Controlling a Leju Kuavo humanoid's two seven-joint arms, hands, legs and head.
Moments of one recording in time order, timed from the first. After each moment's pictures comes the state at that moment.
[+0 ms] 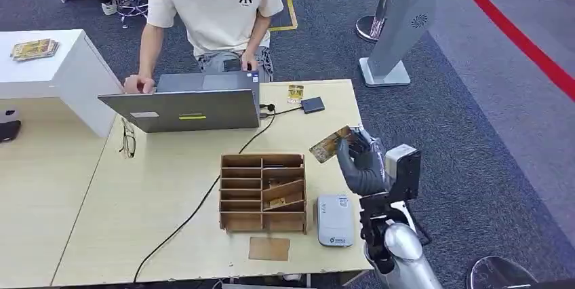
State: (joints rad) left arm -0.02 -0.23 1.11 -0.32 -0.98 -0.02 0.00; right arm -0.07 0.07 0.26 -1.58 -0.20 -0.13 -0.24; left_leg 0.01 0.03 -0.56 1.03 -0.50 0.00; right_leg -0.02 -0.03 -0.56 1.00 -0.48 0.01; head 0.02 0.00
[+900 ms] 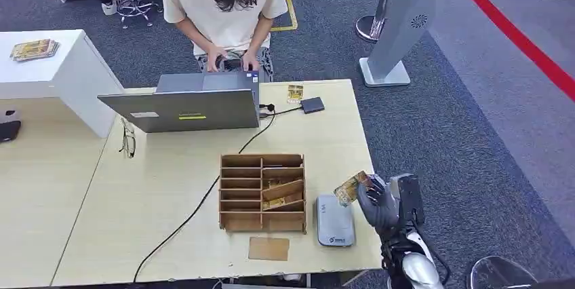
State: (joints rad) left arm 0.02 -0.31 1.22 -0.50 -0.93 -0.12 0.07; right arm 0.06 0.00 0.14 -1.40 -0.21 -0.12 -0.12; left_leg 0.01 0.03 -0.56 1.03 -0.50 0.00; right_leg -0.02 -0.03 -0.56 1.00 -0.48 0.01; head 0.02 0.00
